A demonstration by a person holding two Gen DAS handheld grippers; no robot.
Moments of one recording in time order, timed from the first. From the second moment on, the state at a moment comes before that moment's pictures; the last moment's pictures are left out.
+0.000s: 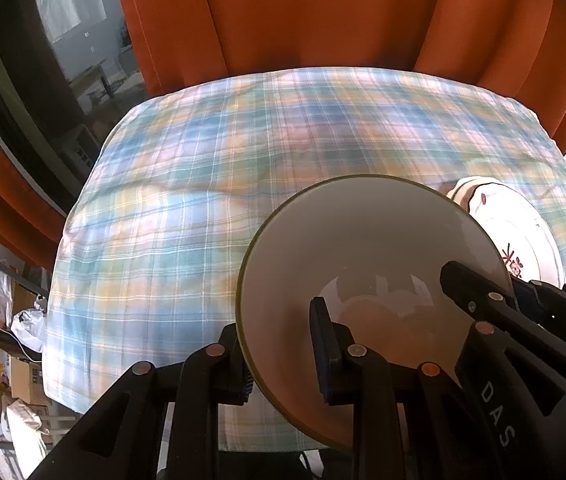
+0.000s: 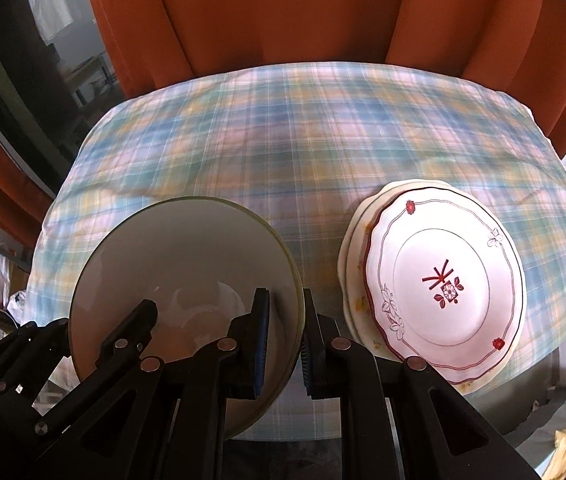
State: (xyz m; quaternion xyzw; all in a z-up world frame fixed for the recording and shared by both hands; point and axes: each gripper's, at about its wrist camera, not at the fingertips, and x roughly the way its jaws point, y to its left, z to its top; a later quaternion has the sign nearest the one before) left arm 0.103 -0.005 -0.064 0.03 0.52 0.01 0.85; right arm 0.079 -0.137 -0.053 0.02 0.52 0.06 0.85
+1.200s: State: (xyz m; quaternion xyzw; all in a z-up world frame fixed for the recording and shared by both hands) left arm 0.105 -0.010 -0.081 0.06 0.53 0.03 0.84; right arm 0.081 -0.146 -0.072 0.05 0.49 0.08 0.87
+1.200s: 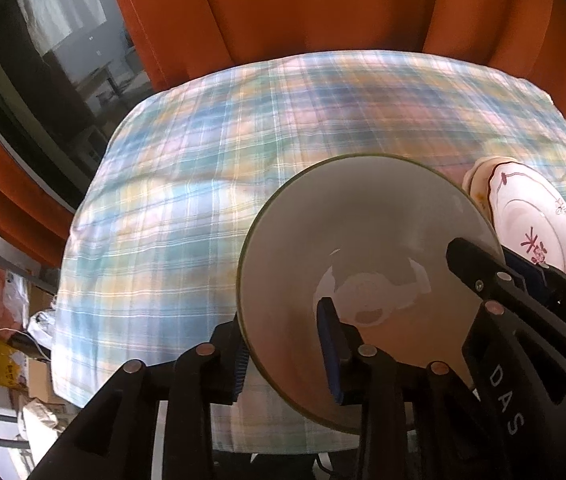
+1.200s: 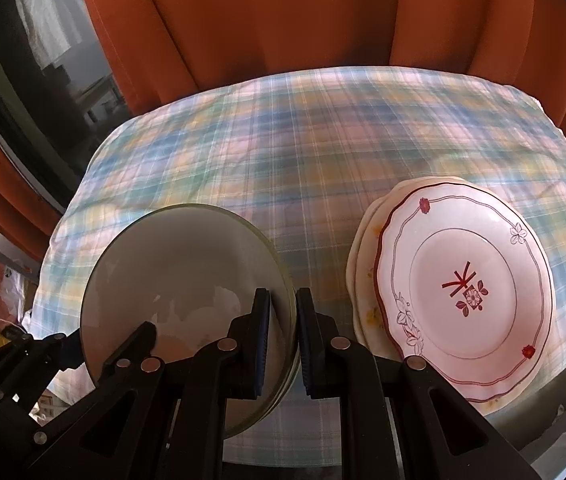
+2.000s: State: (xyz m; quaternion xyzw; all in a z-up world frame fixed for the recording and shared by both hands) left arm 0.135 0.013 -0.110 -0.05 0.58 -0.11 0.80; right arm 0.101 -0.135 -0.091 0.05 0.55 0.01 0.83
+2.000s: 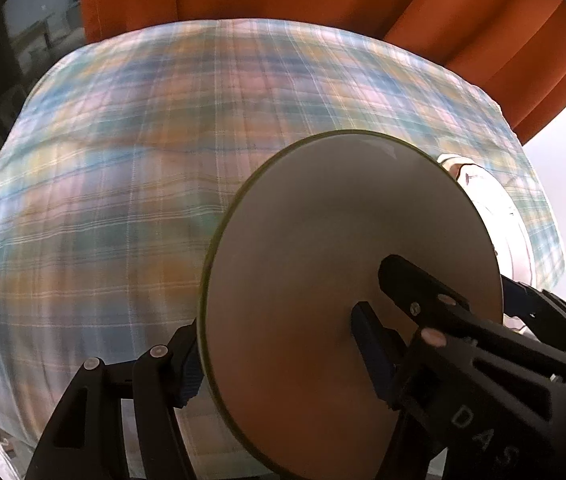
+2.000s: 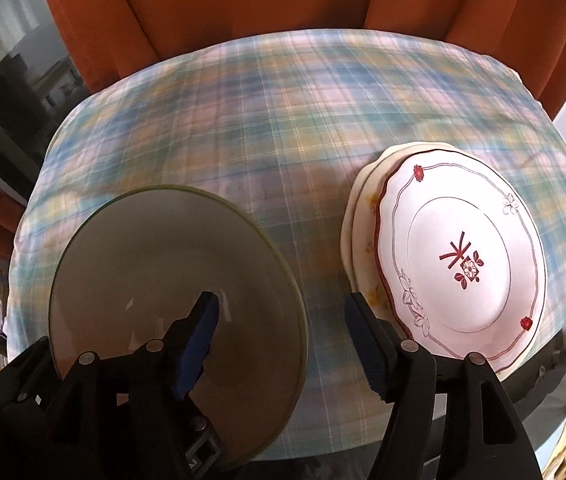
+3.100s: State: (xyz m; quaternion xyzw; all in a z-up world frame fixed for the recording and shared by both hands) left arm 0.134 -0.002 -0.105 -0.03 0.61 -0.04 0.79; right arm 0.129 -0.155 -0.115 0.13 0.60 0.17 0.77
